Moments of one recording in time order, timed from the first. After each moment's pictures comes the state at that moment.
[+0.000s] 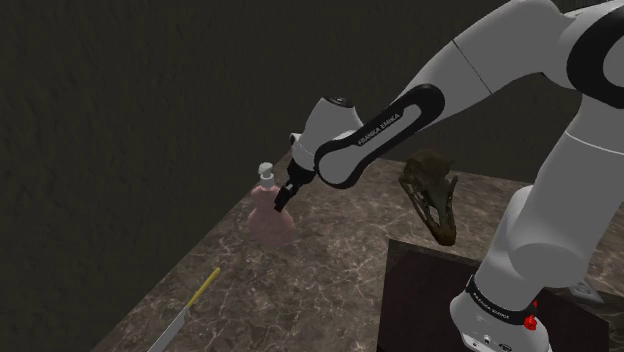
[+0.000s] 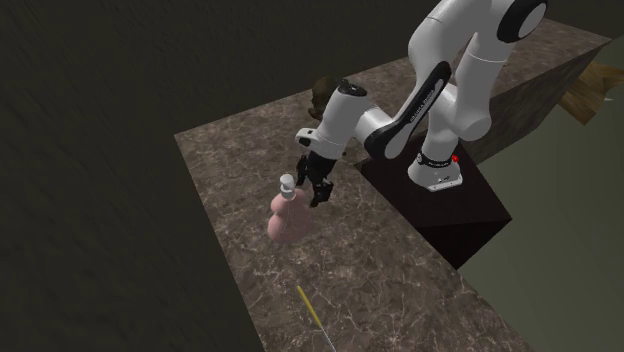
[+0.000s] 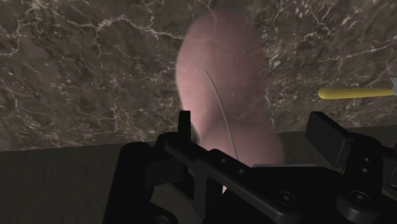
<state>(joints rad) 0.18 -0.05 0.22 -2.43 0.14 2.81 -0.11</state>
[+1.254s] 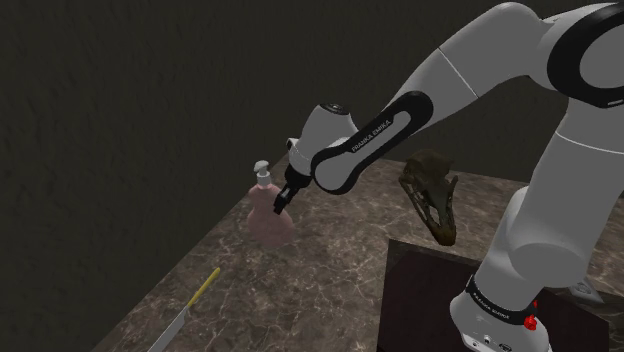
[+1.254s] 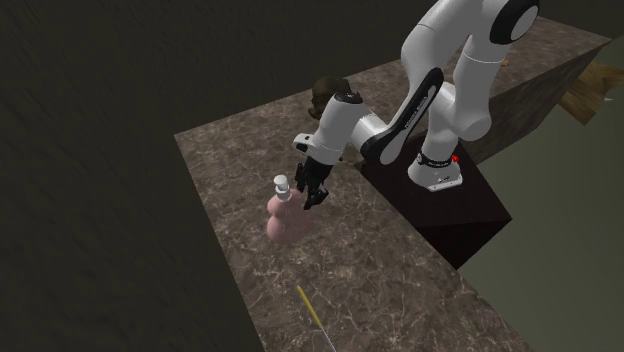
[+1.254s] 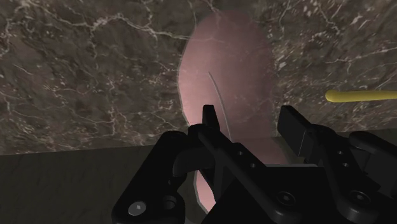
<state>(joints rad) 0.18 0.01 0.22 -2.41 0.12 2.85 -0.10</state>
